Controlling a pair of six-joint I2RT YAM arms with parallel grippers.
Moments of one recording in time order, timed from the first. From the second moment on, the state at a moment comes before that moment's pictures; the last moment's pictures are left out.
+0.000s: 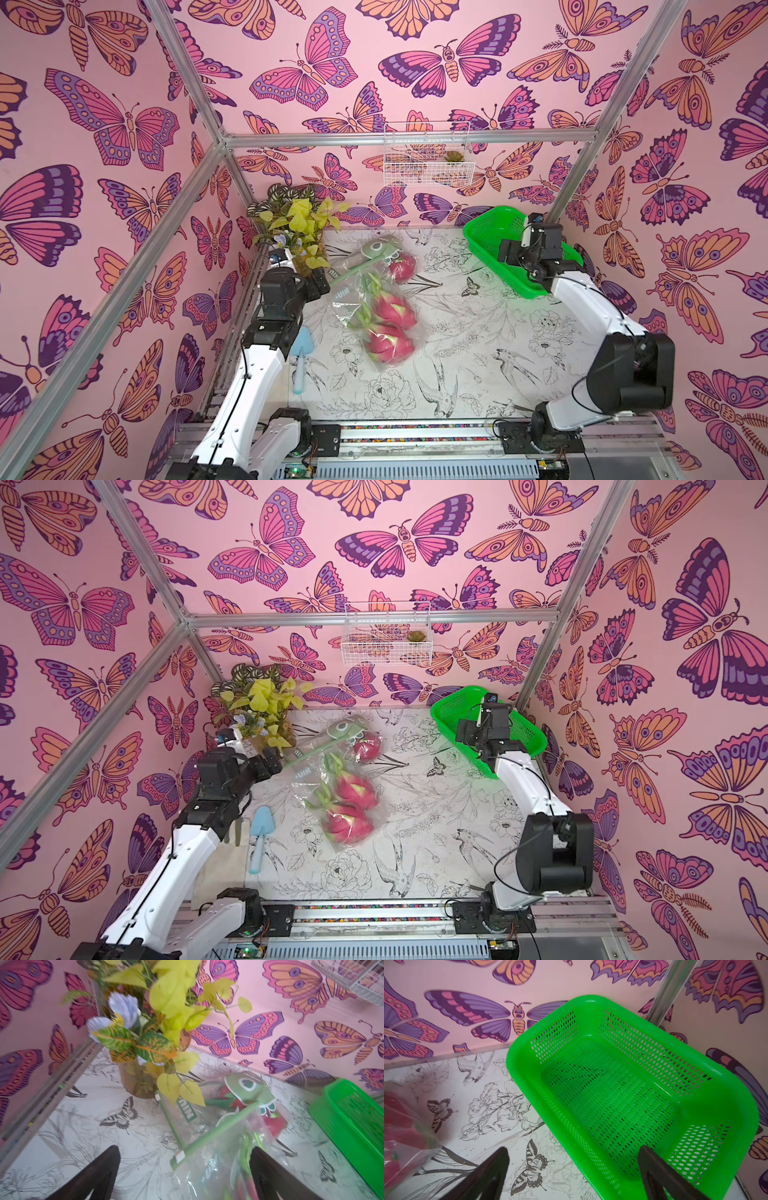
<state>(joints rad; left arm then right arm) -0.06 0.99 0.83 -0.31 -0.01 -0.36 0.03 1.60 1.26 -0.31 0.08 0.15</state>
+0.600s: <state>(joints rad) -0.06 1.00 0.85 -0.46 0.20 -0.35 -0.02 1.97 1.53 -0.64 -0.15 0.06</state>
